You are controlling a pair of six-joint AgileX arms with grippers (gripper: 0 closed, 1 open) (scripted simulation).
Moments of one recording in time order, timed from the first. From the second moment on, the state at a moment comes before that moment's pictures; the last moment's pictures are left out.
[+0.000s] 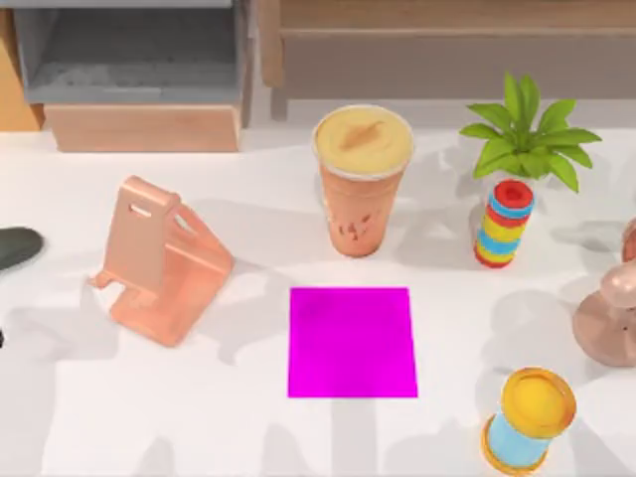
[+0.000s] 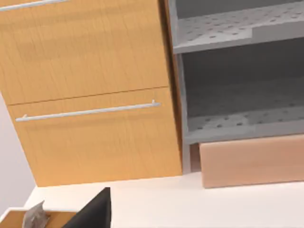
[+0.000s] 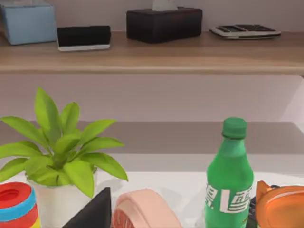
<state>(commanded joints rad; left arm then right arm) 0.05 0.15 0.21 -0.12 -0.02 0.16 0.00 0.00 0.00 0.00 0.00 0.00</state>
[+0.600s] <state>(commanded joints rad) 0.15 0.83 0.99 -0.60 -0.07 0.71 0.00 0.00 0.00 0.00 0.00 0.00</state>
